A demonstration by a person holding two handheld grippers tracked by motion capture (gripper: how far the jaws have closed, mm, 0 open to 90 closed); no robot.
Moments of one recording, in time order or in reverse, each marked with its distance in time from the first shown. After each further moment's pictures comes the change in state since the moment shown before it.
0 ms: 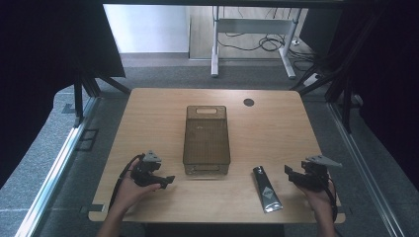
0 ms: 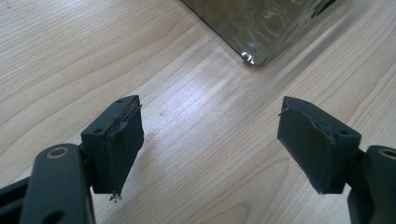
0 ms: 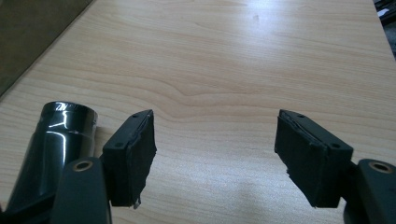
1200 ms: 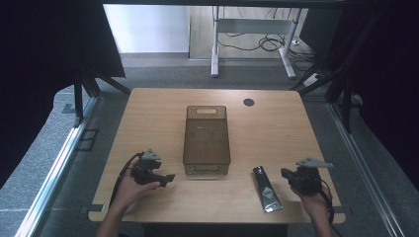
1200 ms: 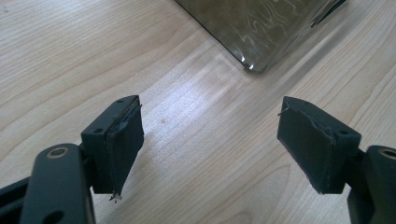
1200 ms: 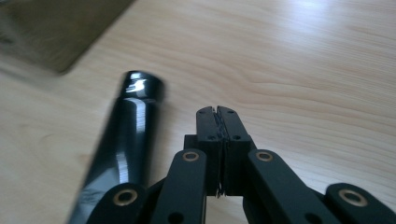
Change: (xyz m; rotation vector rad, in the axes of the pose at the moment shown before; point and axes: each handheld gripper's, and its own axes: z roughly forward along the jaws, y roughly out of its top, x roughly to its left) left arm 0.006 0.002 0.001 -0.018 -0.028 -0.008; right arm 0.026 0.000 -0.006 0.066 0.157 -0.111
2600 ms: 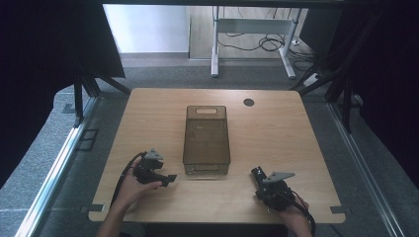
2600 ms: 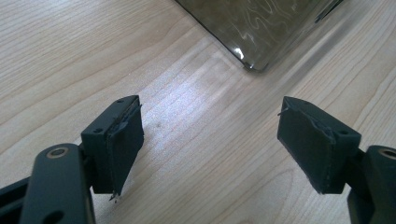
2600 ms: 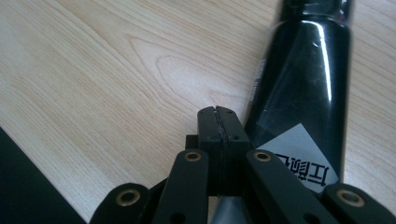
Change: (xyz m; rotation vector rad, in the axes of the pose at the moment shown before) left arm 0.000 0.002 0.009 0.026 -0.014 0.014; right arm 0.075 -0.016 0.024 0.245 0.155 -0.167
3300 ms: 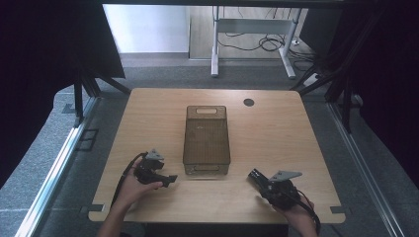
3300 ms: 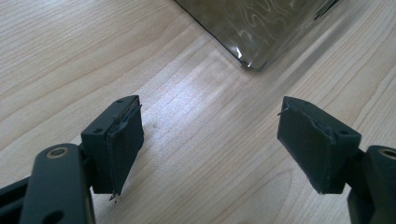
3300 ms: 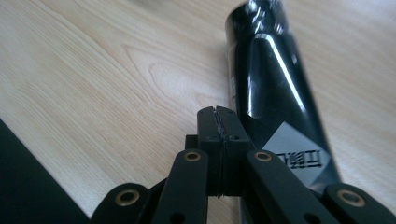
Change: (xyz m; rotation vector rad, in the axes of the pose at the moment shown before) left arm -0.001 0.000 0.001 0.005 0.000 0.003; right arm -0.007 -0.001 -0.014 -0.040 -0.002 0.005
